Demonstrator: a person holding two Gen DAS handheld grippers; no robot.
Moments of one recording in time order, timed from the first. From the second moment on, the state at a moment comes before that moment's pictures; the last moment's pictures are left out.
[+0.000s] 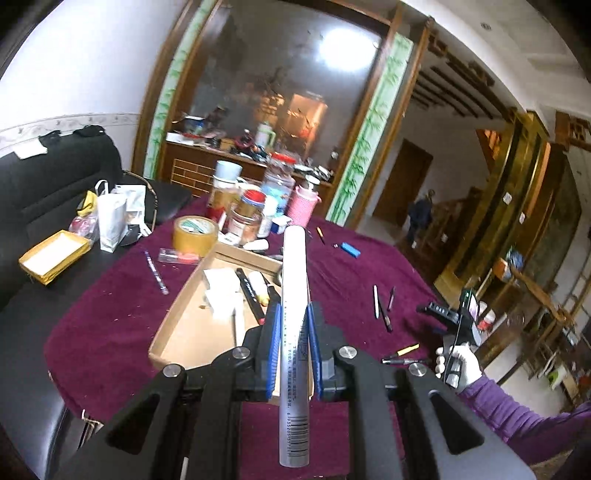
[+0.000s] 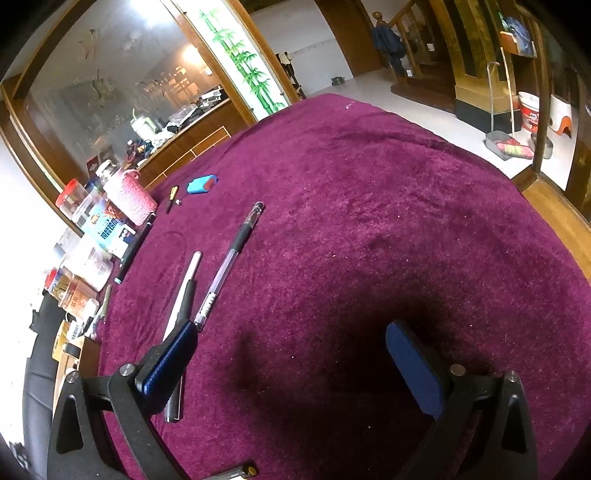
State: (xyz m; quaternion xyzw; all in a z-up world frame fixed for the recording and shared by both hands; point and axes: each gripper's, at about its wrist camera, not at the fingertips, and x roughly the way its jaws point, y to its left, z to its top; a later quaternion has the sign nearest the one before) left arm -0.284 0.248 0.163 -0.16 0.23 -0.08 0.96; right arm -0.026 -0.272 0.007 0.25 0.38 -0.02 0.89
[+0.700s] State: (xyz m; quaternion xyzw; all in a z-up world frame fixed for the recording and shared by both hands) left arm -0.200 0.167 0.131 -0.20 0.30 -0.20 0.91; right arm -0.033 -0.290 0.006 0.32 0.37 0.00 0.87
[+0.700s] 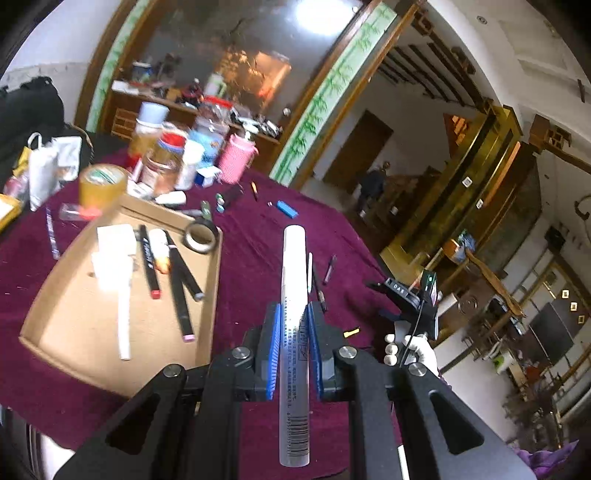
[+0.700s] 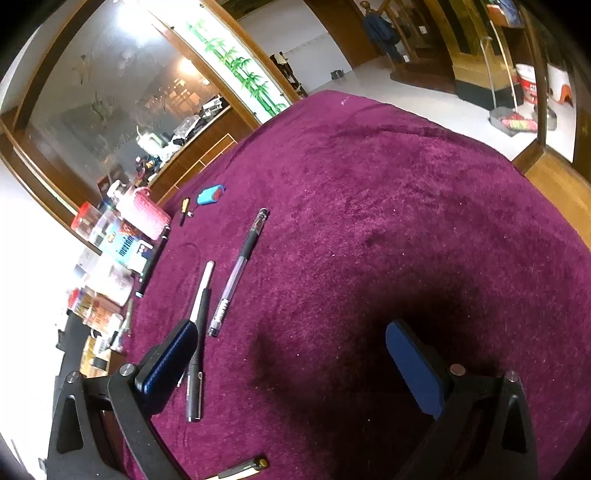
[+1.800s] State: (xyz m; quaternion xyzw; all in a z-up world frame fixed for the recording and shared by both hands) left arm -0.147 0.287 0.051 -0.29 0.33 -0.19 0.88; right arm 0.102 -0.201 0.020 0.10 0.50 -0.12 0.85
